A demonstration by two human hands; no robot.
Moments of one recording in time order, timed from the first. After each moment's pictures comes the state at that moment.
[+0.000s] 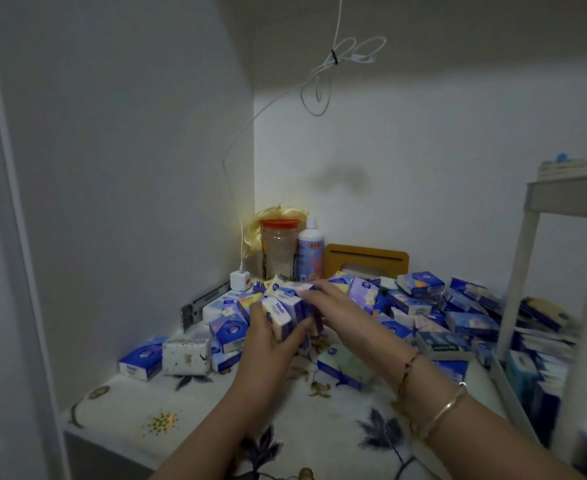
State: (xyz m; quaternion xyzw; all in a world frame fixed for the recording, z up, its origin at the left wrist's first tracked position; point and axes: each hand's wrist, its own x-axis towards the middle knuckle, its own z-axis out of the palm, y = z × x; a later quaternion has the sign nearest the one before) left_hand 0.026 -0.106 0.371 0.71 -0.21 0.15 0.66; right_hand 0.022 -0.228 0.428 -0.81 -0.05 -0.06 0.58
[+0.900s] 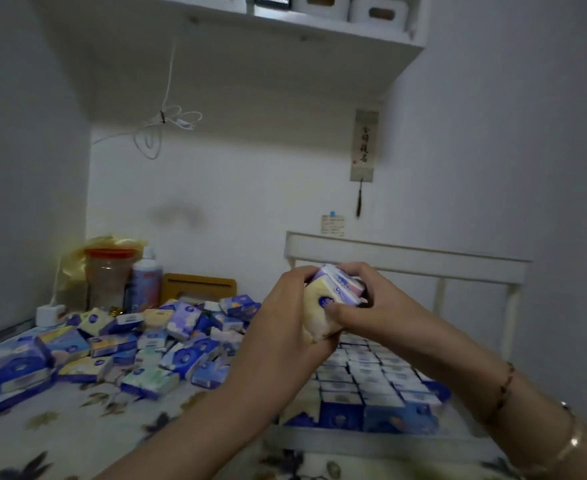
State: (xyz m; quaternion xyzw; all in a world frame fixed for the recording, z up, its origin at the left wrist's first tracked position) left_hand -0.172 -0.277 0.473 0.66 -0.49 0.24 0.51; right_hand -0.261 -0.397 0.519 -0.84 0.02 -0.26 0.47
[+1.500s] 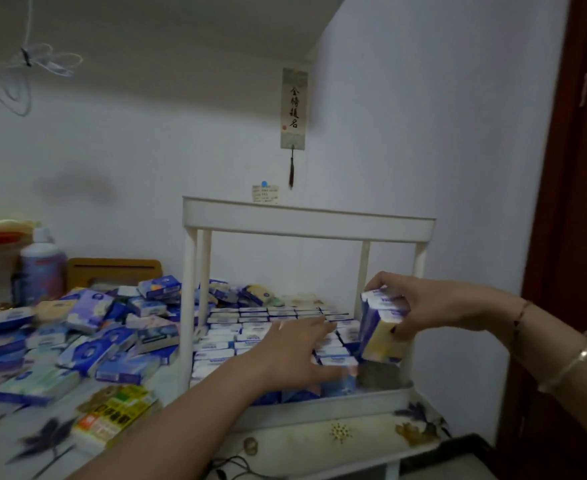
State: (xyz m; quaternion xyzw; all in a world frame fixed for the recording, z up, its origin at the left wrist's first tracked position) left_hand -0.173 -0.407 0.427 0.76 -0.63 0.01 0.13; right_hand -0.342 -0.554 0.509 -0.93 0.20 -0.03 0.32
